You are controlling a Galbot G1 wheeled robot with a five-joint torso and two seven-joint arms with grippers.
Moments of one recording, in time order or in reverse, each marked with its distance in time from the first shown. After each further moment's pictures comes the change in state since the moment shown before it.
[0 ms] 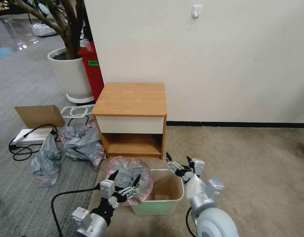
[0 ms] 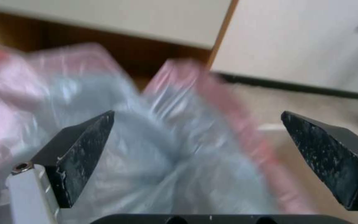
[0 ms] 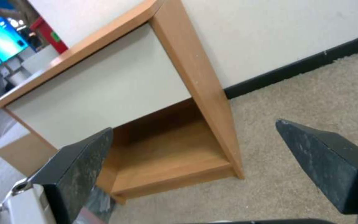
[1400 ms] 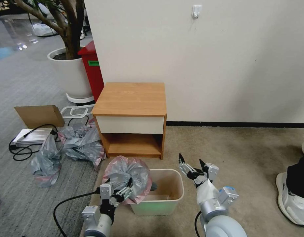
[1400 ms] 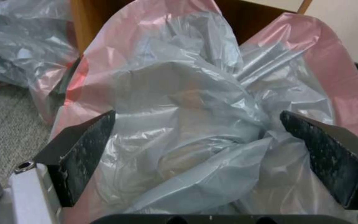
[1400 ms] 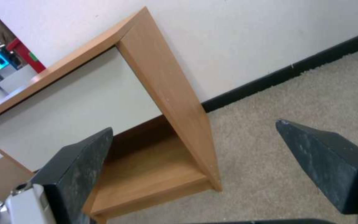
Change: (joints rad) left arm -0.017 -0.049 0.052 0.010 0.072 0.066 -0.261; right arm -0.055 0.014 0.074 0.001 -0.009 0.060 -0.014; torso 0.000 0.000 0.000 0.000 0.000
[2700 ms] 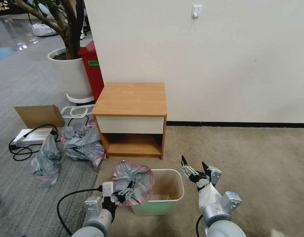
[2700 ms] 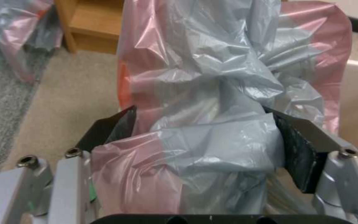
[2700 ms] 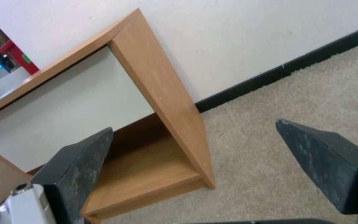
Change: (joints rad) left arm -0.074 0.019 -0.021 -0.030 -0.113 0.304 -0.008; right arm -0.047 0.013 0.007 0.001 -0.026 0.041 -0.008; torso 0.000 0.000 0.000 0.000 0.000
